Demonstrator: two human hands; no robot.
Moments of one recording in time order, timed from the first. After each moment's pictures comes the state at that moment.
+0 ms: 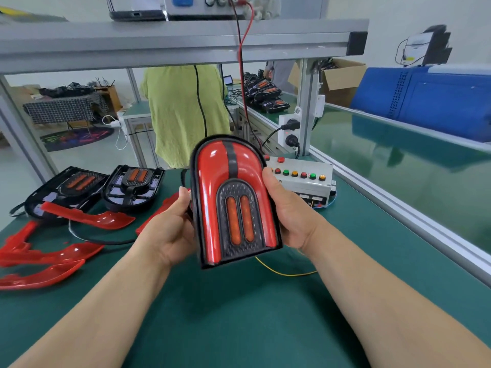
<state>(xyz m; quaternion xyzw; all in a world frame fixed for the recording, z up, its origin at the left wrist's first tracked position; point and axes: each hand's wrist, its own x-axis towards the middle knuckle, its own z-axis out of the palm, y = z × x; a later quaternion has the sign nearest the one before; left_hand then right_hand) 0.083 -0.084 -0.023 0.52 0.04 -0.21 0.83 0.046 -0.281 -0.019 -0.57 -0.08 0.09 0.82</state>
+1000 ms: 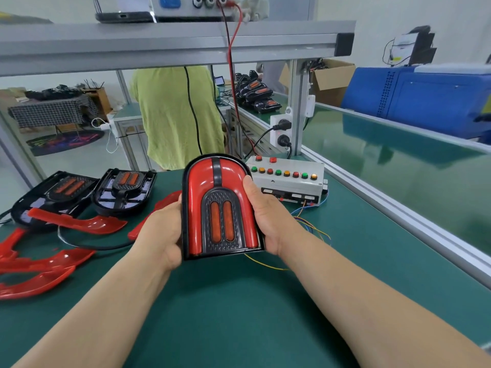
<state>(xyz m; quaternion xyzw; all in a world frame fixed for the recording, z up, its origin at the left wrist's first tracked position) 0.079 -0.095 -0.018 0.62 0.07 -0.10 0.78 0.049 -0.261 -0.029 -0.61 0.04 0.02 0.79</state>
